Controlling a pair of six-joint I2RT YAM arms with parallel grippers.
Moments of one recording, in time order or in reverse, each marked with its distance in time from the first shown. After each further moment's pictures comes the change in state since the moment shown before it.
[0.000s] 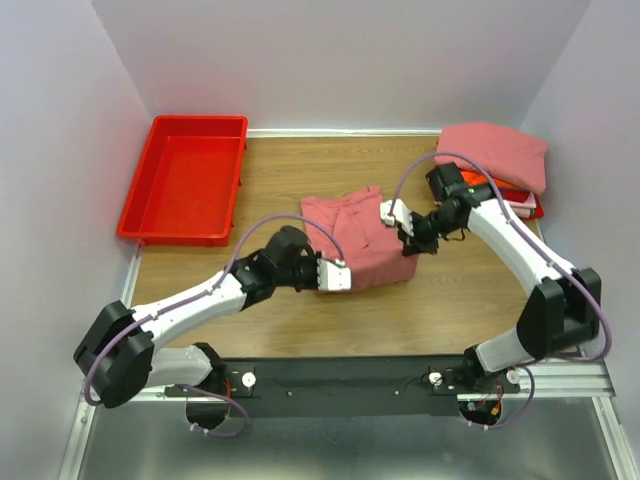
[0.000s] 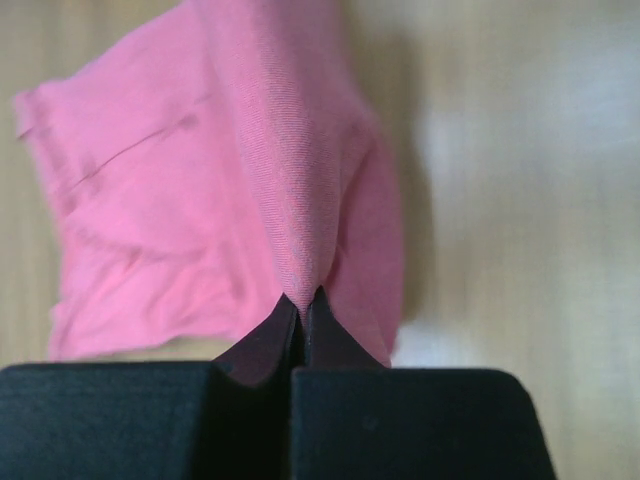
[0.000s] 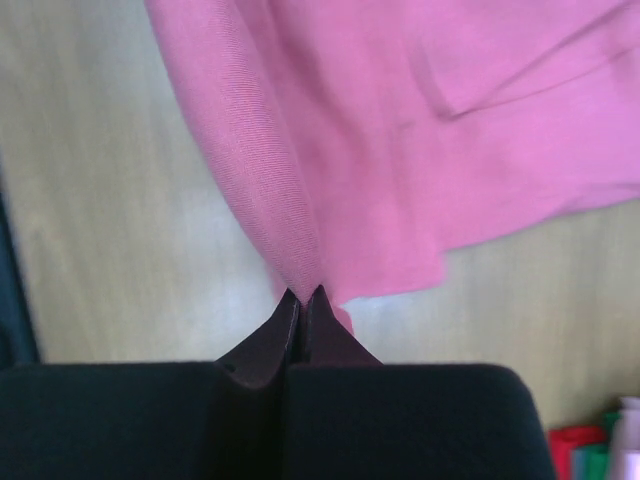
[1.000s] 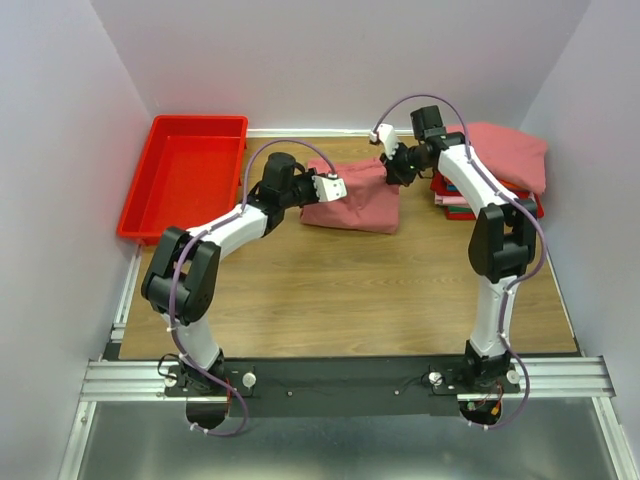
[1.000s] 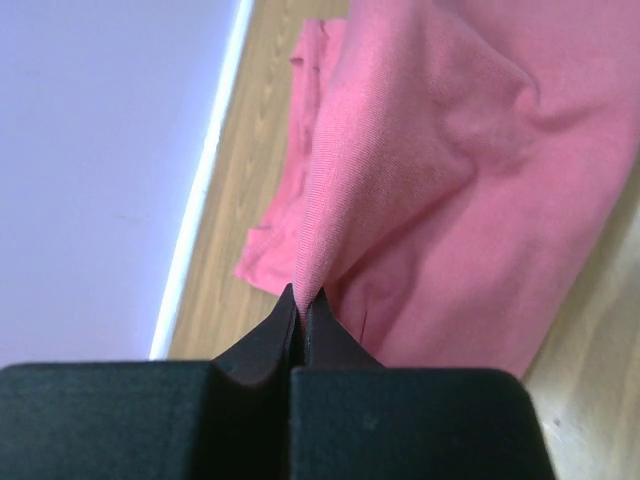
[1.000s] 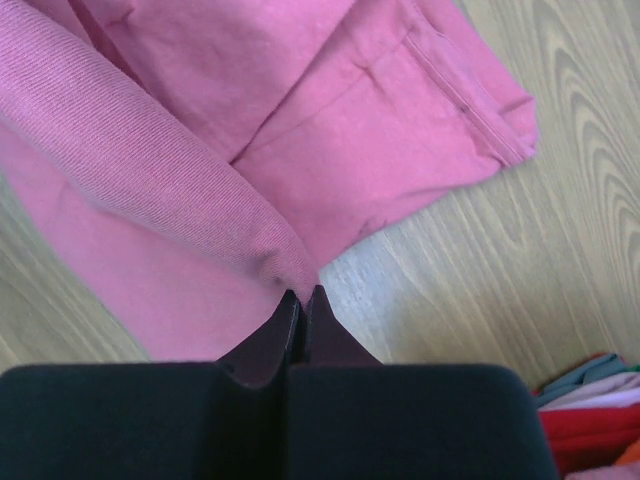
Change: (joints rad) left arm 0.407 0.548 0.453 0.354 0.071 0.139; right arm -0.058 0.646 0.694 0.280 0.144 0.399
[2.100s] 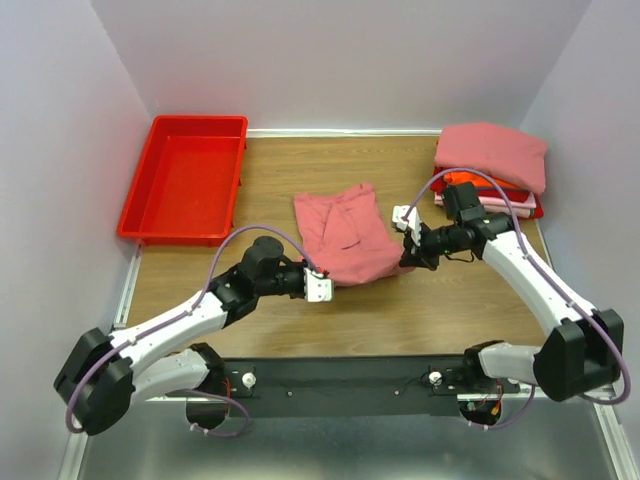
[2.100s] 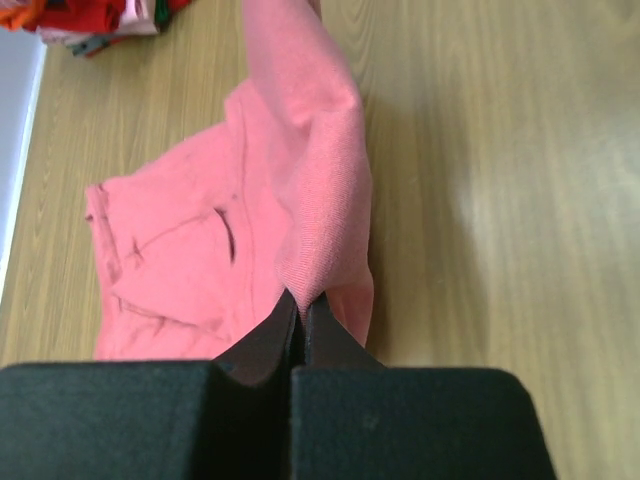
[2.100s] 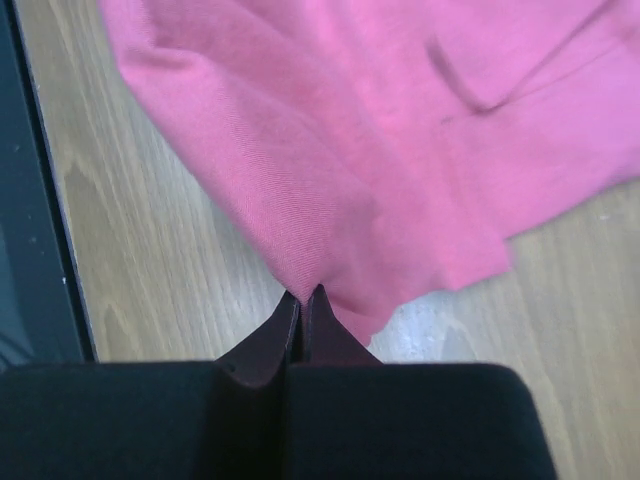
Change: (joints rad) left arm -0.303 -0.673 -0.597 -0.131 0.117 -0.128; right arm 0.035 -0.800 -0.877 -0.063 -0.273 -0.134
